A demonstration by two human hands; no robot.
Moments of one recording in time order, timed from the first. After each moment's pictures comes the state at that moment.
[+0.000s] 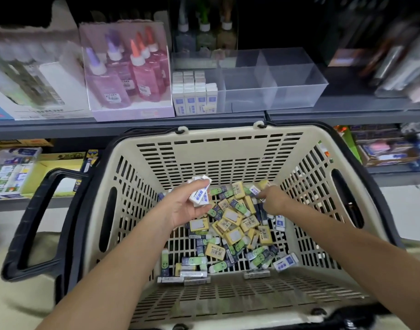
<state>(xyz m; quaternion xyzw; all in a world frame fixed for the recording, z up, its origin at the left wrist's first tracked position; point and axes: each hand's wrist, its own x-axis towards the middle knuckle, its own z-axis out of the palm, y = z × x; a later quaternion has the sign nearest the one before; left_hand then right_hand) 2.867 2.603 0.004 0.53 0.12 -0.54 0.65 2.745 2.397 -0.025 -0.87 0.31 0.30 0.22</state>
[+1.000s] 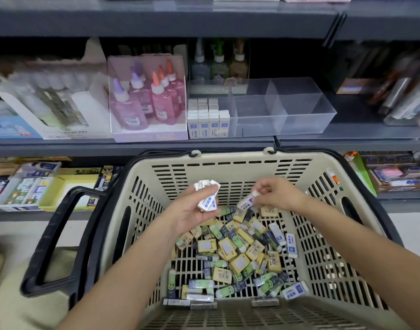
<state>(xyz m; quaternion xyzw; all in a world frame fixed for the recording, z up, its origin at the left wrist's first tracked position) 2.884 2.599 0.038 0.53 0.09 -0.49 0.69 2.780 2.393 0.042 -0.84 0.26 0.13 0.46</state>
